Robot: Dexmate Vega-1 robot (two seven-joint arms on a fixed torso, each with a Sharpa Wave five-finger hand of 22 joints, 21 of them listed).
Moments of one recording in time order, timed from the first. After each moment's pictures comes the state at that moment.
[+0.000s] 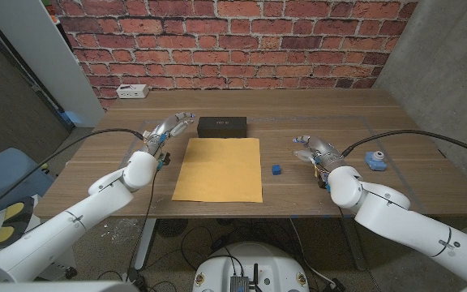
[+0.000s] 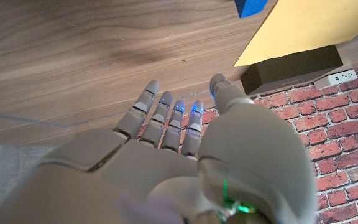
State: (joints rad) left arm 1.00 0.83 0.41 -1.72 0.07 -0.02 0.37; left_hand 0.36 0.20 0.75 -0.07 0.19 0.44 -0.01 0.24 0.18 0.22 -0.02 0.26 0.19 0.13 -0.01 0.19 0.17 0.05 0.13 0.33 0.19; right arm -1.07 -0.92 -0.61 -2.35 -0.02 -0.88 -0.41; right_hand 0.94 0.10 0.45 -0.19 0.18 0.45 -0.09 0.23 0.18 0.36 -0.04 0.23 0.20 0.33 -0.04 0.33 0.26 0.41 0.00 0.25 0.19
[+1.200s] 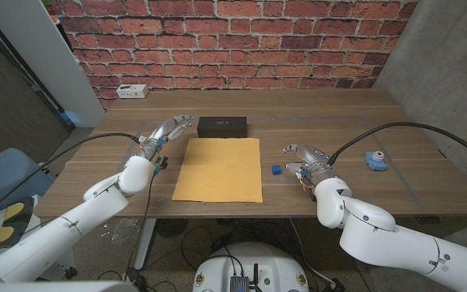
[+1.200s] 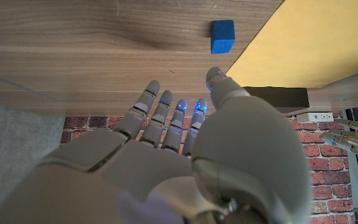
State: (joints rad) left arm 1.05 0.83 0.38 -1.69 0.07 -0.10 0.37; left_hand 0.38 0.20 0.76 -0.06 0.19 0.44 0.00 0.22 0.18 0.23 -0.01 0.26 0.19 0.14 0.01 0.19 0.17 0.06 0.15 0.33 0.19; right arm -0.94 -0.92 -0.92 -2.46 -0.26 -1.15 -0.36; right_hand 1.02 0.09 0.43 -0.17 0.18 0.48 -0.10 0.23 0.18 0.38 -0.06 0.23 0.21 0.33 -0.04 0.35 0.29 0.42 0.00 0.25 0.19
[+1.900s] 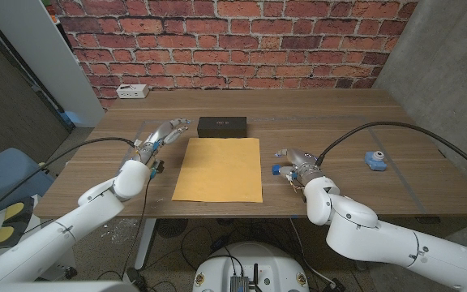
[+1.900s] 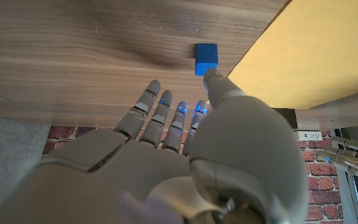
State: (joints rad) left arm 1.08 0.85 0.36 -1.69 0.04 -0.12 0.36; left_hand 0.38 0.20 0.75 -0.03 0.19 0.44 0.00 0.21 0.19 0.23 -0.01 0.25 0.19 0.15 0.00 0.20 0.18 0.07 0.16 0.33 0.20; right arm -0.84 -0.86 -1.02 -2.39 -0.31 -1.18 -0.26; right_hand 1.06 0.11 0.41 -0.17 0.18 0.46 -0.11 0.20 0.19 0.36 -0.08 0.22 0.21 0.32 -0.04 0.37 0.31 0.43 -0.01 0.25 0.19
